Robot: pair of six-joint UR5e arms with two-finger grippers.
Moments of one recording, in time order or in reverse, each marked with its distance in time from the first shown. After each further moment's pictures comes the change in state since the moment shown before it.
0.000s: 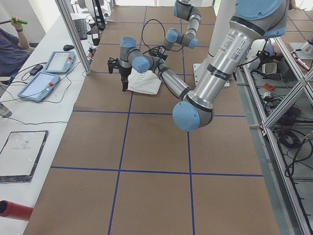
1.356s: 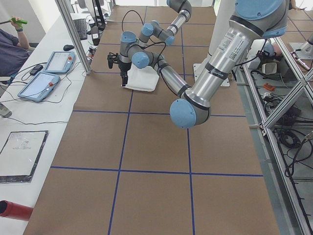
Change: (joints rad) left arm 0.002 -0.037 -0.005 0.008 -0.002 -0.026; right arm 0.233 -0.011 -0.171 0.035 0.090 -0.128
